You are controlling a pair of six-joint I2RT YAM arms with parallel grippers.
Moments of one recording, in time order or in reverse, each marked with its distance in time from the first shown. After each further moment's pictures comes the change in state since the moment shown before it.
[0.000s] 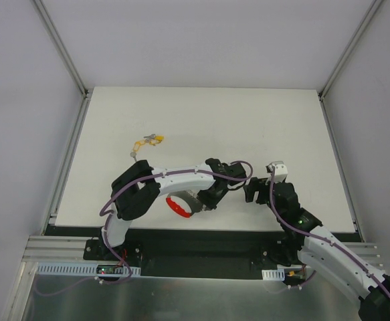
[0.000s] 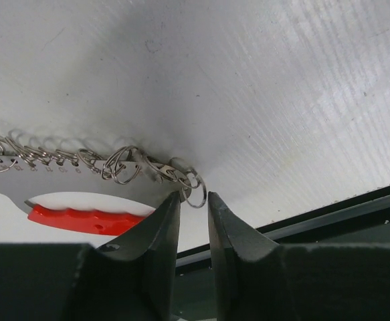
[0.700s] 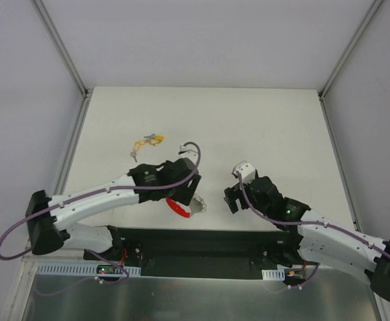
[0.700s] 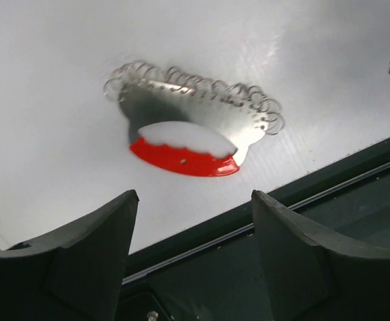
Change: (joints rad) left arm 0.020 -0.657 -0.371 0.132 -0.215 -0.073; right arm 0.243 0.196 0.156 -0.064 -0.069 -0.162
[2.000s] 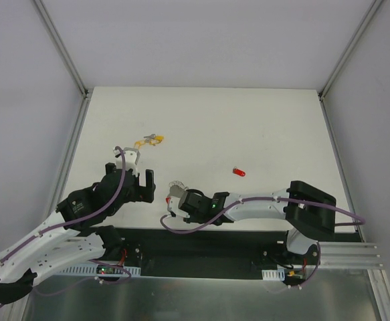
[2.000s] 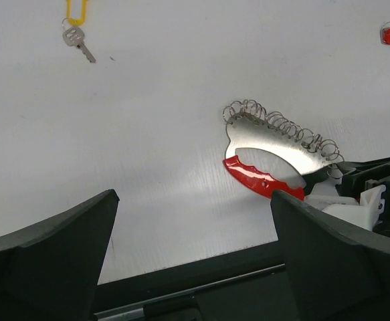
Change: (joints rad) left arm 0.196 -0.749 -0.333 -0.016 -0.183 0.011; right arm 0.451 0.913 0.586 -0.278 0.061 -0.466
